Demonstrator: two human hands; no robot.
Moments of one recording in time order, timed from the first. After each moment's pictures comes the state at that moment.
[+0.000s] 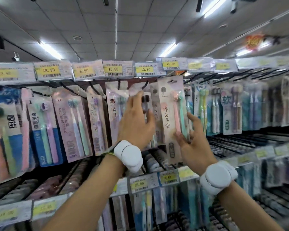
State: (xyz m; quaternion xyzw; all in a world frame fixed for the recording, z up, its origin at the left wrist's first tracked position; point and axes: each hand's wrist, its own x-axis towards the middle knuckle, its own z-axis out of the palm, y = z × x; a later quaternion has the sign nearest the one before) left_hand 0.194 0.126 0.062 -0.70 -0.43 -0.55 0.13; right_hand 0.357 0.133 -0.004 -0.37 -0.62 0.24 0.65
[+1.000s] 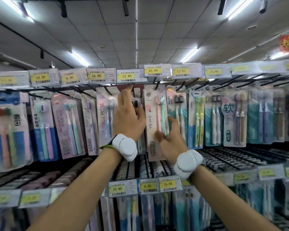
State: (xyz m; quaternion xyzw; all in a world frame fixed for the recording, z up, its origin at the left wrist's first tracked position) left_hand 0.236 0.167 0.076 -0.61 -0.46 -0.60 0.24; right_hand 0.371 0.188 0.014 -0.38 -0.68 0.26 0.58
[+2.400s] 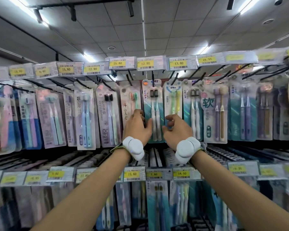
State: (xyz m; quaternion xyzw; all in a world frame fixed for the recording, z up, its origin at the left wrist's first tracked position) left_hand 0.336 0.224 0.020 -0.60 -0.57 -0.54 0.15; right_hand 0.483 0.231 0.015 -0.45 -0.71 0.15 0.52
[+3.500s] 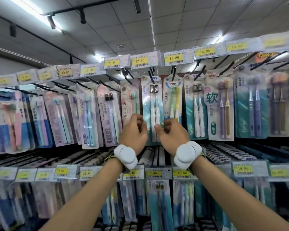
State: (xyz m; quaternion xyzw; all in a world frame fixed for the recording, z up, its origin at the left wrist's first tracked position) left_hand 0.338 0.201 0.001 -0.60 -0.55 -0.57 0.12; right_hand 0.481 0.224 0.001 -0.40 -0.71 0.24 0.53
